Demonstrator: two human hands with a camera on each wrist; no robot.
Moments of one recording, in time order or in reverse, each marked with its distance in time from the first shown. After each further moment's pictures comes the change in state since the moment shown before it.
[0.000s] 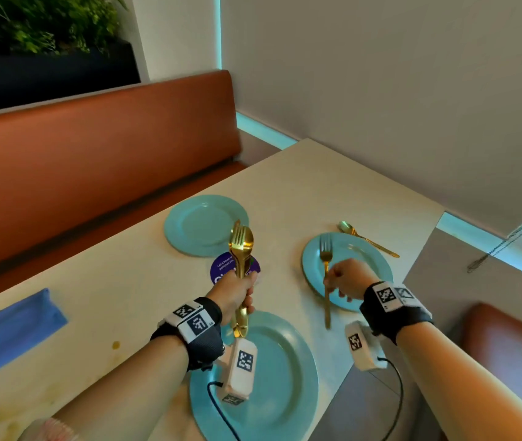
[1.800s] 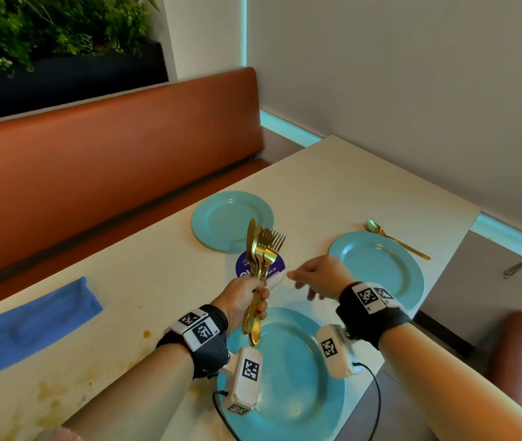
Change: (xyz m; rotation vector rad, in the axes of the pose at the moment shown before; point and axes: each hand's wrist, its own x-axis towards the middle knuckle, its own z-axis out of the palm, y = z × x) left_hand -0.015 -0.011 -0.033 -0.230 -0.119 -0.082; right_hand -0.013 -0.077 0.048 0.170 -0.081 -0.162
